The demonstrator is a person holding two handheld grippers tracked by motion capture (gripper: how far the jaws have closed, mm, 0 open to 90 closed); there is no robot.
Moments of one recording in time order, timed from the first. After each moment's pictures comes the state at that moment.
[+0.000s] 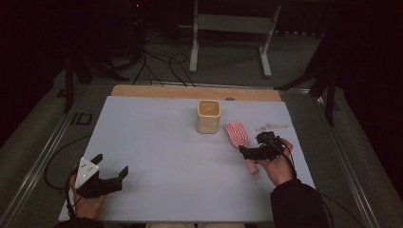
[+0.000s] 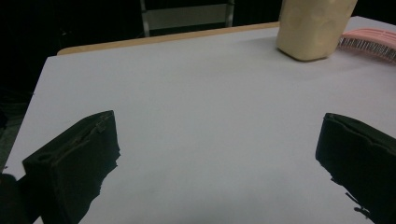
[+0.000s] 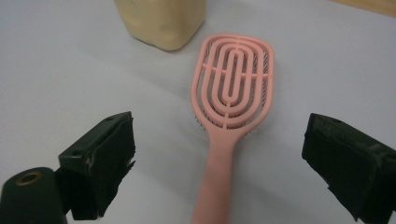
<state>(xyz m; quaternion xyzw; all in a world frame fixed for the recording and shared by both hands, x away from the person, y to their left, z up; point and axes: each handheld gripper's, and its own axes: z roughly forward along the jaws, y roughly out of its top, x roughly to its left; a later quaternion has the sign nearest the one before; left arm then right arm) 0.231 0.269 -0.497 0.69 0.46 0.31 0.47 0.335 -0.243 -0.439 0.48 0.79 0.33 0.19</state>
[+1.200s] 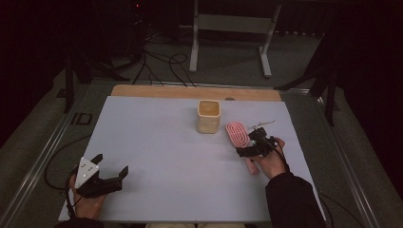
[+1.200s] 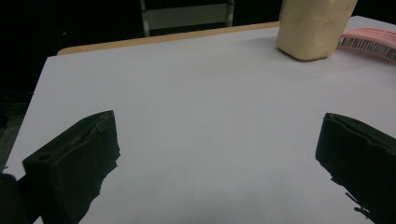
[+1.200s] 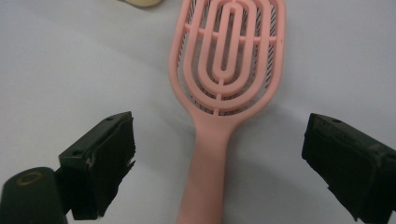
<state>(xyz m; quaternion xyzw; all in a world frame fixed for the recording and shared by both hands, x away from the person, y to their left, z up) 0.231 0.269 -0.497 0.69 0.46 0.31 0.47 0.366 -0.236 -0.470 0.50 0.81 0.25 0.15</state>
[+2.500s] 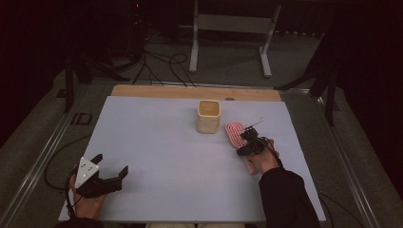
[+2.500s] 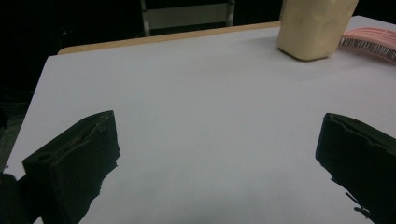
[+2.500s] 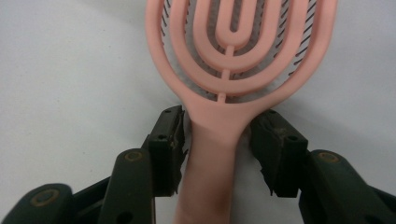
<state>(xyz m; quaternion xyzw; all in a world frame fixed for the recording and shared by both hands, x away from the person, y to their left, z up) 0.232 0.269 -0.497 0.69 0.46 0.30 0.47 0.389 -0.223 -0.496 0.52 0.83 0.16 0.09</state>
